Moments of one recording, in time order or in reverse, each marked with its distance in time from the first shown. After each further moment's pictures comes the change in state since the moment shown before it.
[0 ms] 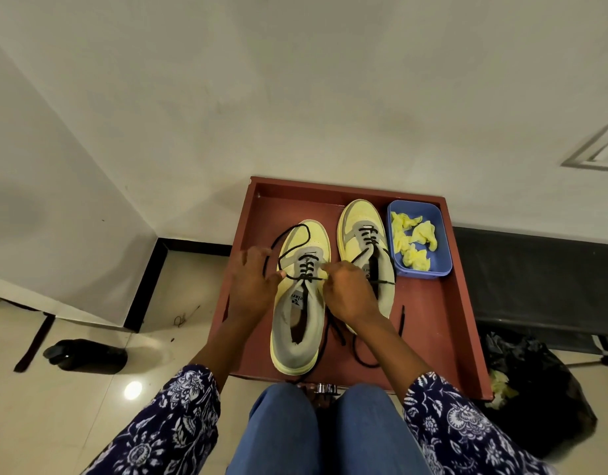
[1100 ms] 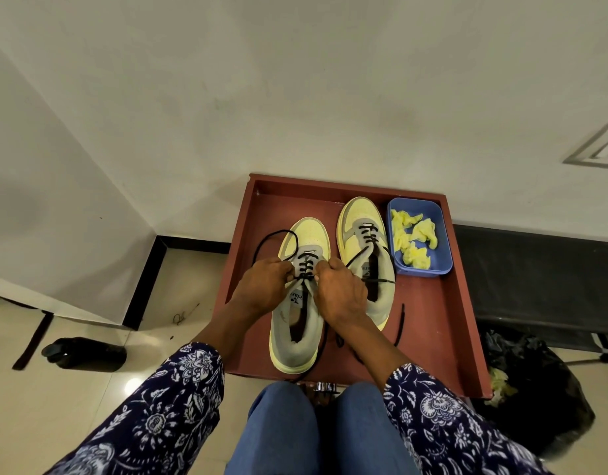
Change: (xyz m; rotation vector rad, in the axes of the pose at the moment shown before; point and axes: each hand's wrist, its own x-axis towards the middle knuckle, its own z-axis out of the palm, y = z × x) left_hand 0.016 0.002 0.006 0.363 -0.351 0.308; right_hand -0.006 -0.023 0.000 -0.175 0.054 0.038
